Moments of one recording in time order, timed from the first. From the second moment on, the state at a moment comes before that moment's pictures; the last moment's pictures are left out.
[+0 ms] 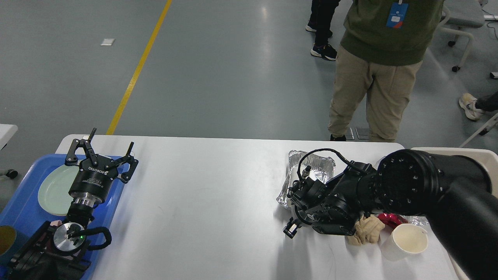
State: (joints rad) left arm -0.35 0.17 -1.40 -0.64 0.12 -0.69 -0.15; right arm 1.32 0.20 -1.09 0.90 -0.88 0.23 -0.11
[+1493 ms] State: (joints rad) left arm -0.35 0.17 -1.40 -0.64 0.12 -0.69 -0.15; right arm 1.63 0.12 -1.07 1.12 -0.67 0.27 -0.14
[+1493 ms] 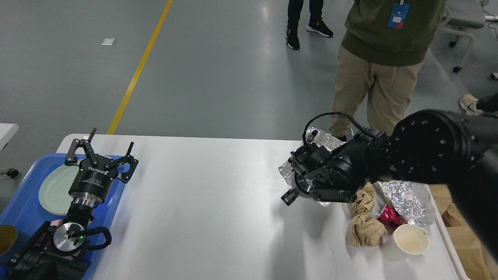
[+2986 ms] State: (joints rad) left arm -0.35 0.17 -1.40 -0.64 0.12 -0.69 -0.15; right arm 2.14 -0.30 -1.70 1.40 -0.13 0.48 0.11
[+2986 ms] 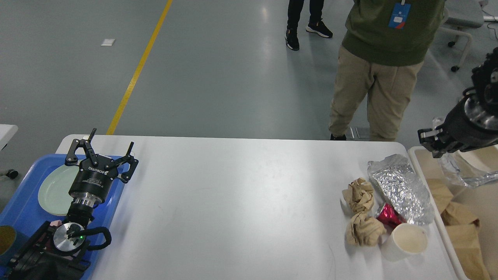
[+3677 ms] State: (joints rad) left arm -0.35 0.17 -1.40 -0.64 0.12 -0.69 -0.15; right arm 1.08 -0.50 -1.32 0.47 -0.06 0.31 0.05
